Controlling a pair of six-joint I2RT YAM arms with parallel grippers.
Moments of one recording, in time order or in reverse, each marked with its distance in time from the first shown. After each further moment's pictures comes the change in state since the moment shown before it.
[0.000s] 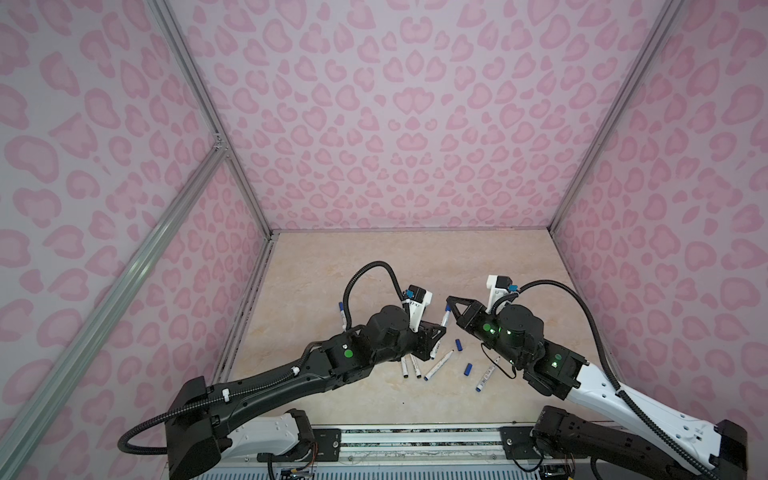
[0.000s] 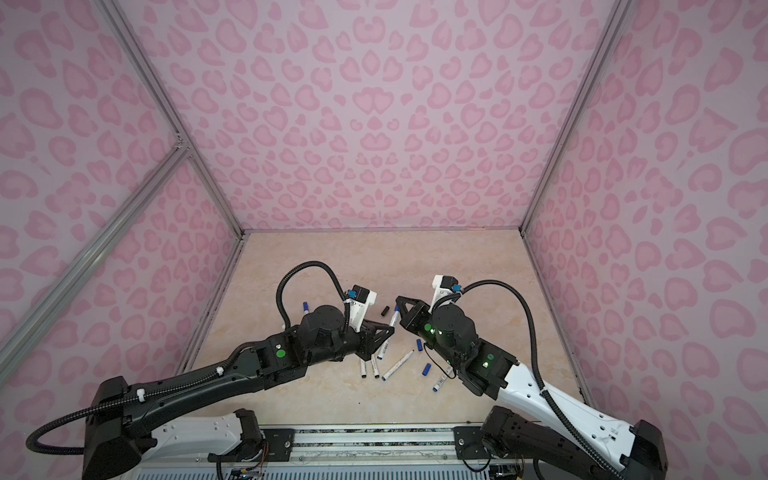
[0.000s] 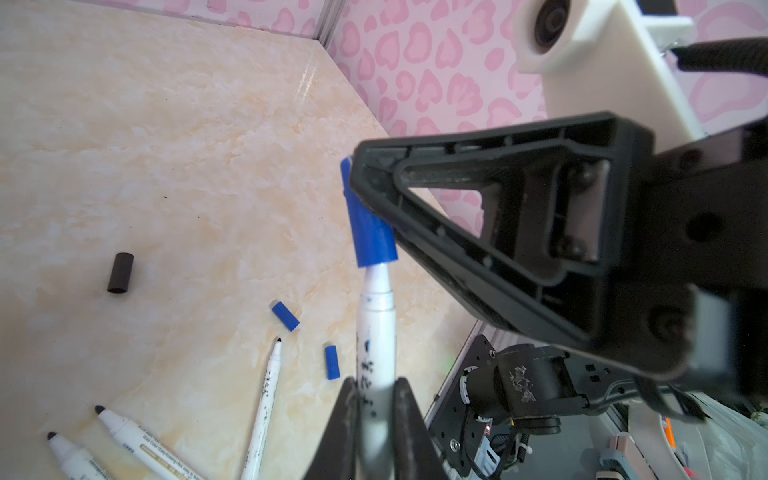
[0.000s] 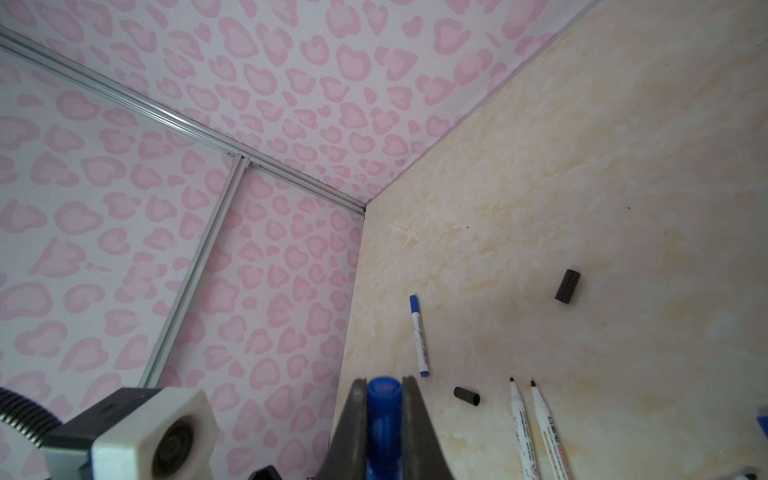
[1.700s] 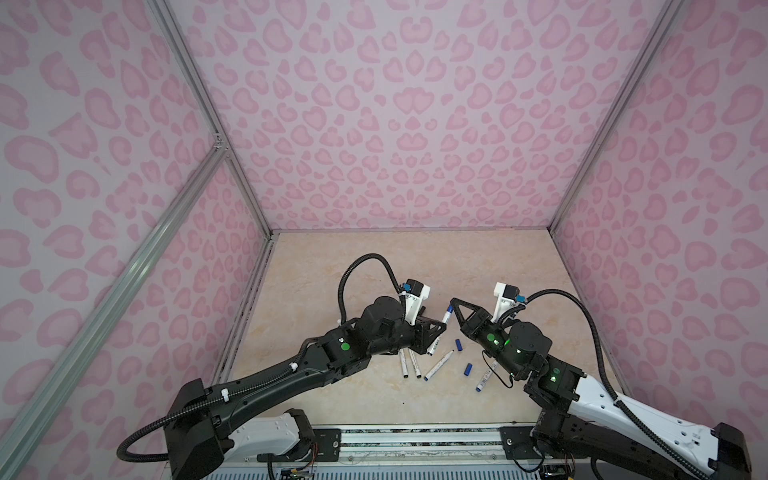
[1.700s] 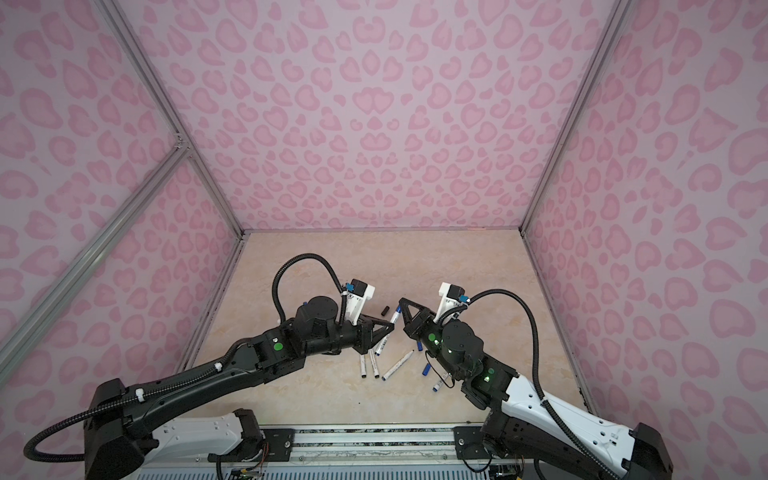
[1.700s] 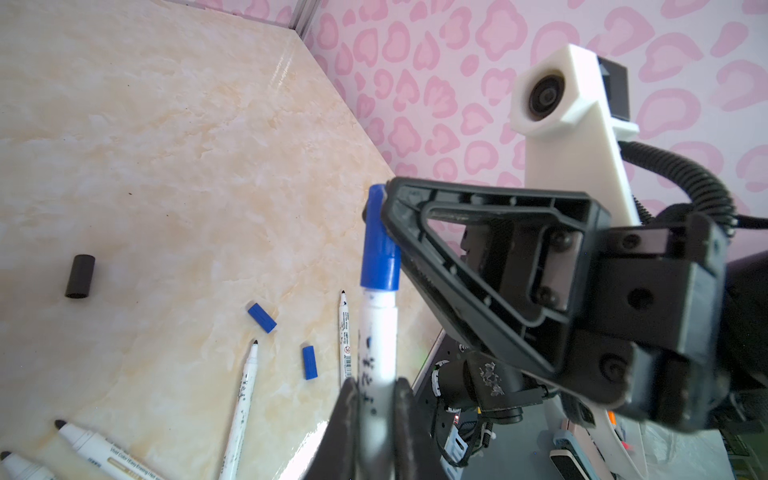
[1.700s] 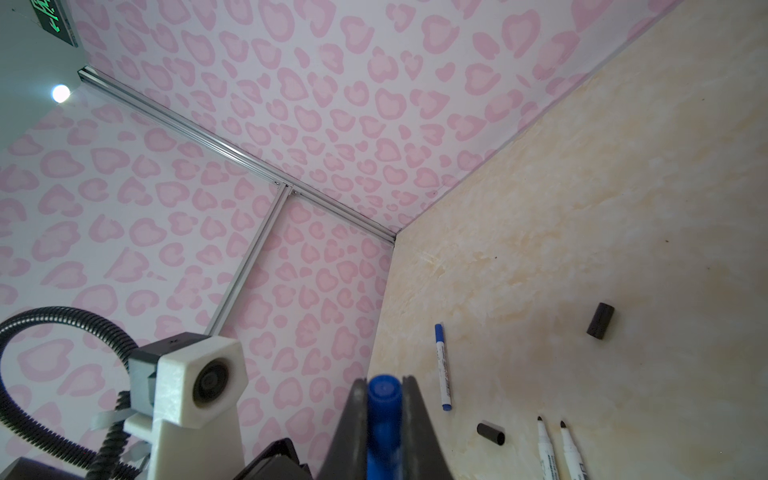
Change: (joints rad) left arm 0.077 0.006 0.015 0.007 0.139 -0.034; right arm 0.050 -0.071 -0.170 0.259 0.075 -0.015
